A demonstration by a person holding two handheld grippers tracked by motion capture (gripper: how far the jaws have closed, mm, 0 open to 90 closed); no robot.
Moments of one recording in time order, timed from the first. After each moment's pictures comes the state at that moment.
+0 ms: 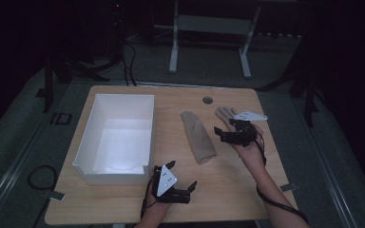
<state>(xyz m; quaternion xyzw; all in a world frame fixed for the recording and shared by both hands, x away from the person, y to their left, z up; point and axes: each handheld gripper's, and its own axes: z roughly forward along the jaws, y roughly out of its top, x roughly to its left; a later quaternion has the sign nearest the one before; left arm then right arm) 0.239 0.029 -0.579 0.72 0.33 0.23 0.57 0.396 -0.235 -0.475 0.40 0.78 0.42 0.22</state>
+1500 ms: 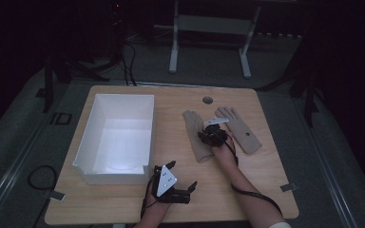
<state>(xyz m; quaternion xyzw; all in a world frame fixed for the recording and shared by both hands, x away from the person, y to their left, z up) 0.239 0.029 -0.579 0.72 0.33 0.23 0.57 0.443 -0.175 -0.565 0.41 0.82 0.34 0.20</state>
